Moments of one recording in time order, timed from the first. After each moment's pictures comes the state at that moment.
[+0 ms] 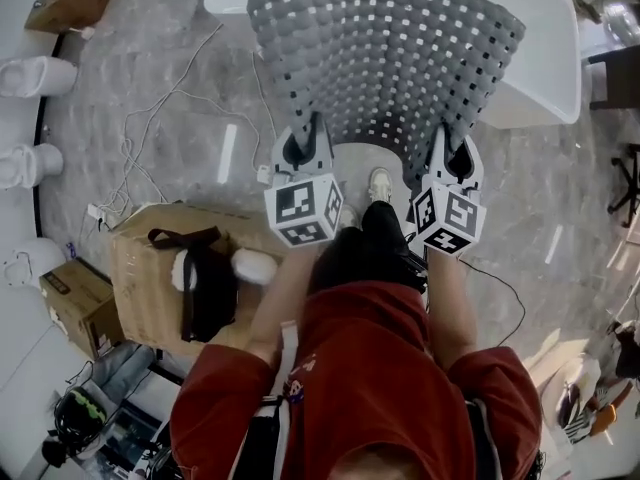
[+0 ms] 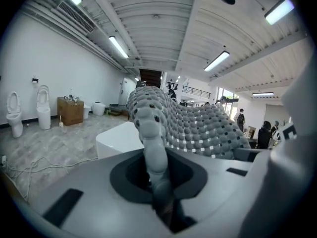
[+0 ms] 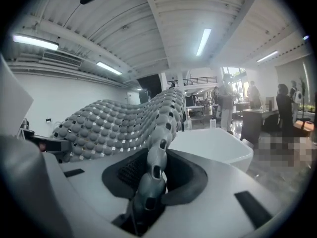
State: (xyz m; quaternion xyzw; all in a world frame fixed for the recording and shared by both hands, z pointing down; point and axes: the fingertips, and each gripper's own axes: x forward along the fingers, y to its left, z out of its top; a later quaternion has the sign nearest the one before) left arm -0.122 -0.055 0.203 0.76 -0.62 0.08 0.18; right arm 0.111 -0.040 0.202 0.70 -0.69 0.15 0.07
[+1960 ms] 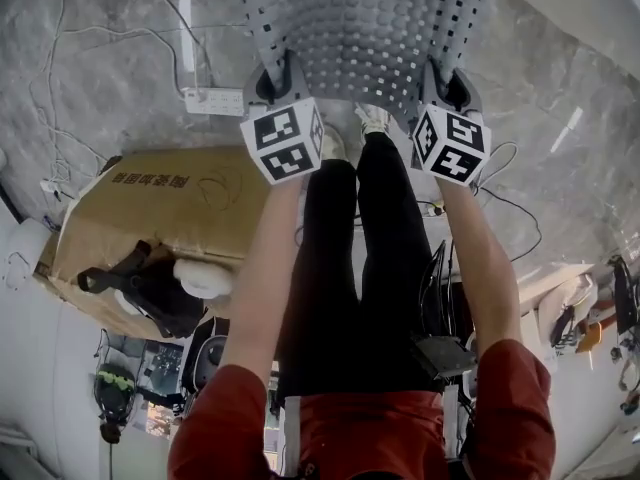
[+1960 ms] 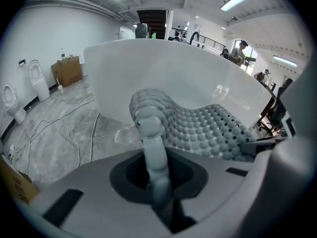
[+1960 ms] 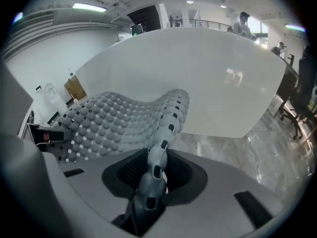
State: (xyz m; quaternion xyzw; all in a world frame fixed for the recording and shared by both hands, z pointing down) left arm -0.095 -0.088 0.753 0.68 -0.58 0.31 0.33; right arm 0.151 -0.064 0.760 0.61 -0.64 0.36 0.29
